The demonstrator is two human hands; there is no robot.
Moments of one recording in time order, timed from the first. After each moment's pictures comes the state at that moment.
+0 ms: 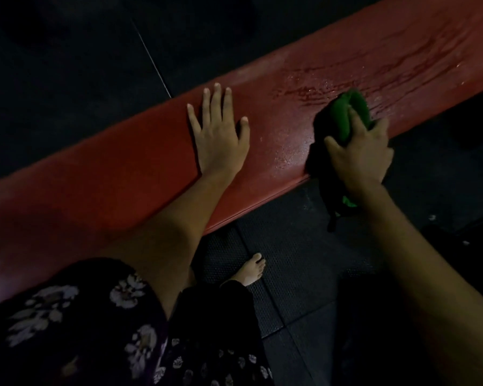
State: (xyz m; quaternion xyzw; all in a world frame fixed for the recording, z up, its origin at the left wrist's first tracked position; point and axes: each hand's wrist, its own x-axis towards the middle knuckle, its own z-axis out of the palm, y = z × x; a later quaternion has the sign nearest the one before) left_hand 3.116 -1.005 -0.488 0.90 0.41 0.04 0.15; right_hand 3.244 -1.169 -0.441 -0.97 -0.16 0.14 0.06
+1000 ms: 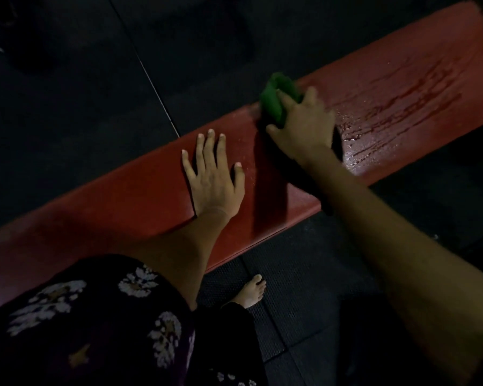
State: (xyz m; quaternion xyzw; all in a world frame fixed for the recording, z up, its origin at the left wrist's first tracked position) left_hand 3.124 -1.008 -0.491 0.90 0.42 0.04 0.11; right_hand 3.288 -1.049 -0.429 -0.93 -0.34 0.15 -0.02
